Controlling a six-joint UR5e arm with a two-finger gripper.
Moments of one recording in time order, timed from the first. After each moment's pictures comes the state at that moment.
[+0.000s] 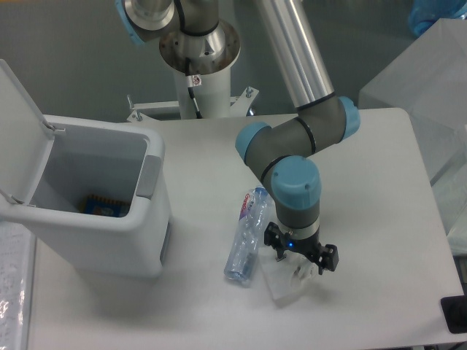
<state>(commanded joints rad) 2.48 -2.19 -1.56 -0.76 1.68 0.99</state>
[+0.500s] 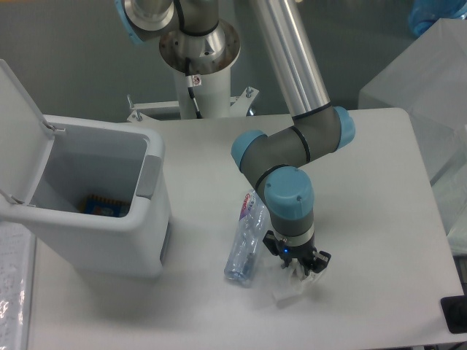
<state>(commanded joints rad) 2.48 -2.16 -1.54 -0.77 1.66 0.98</state>
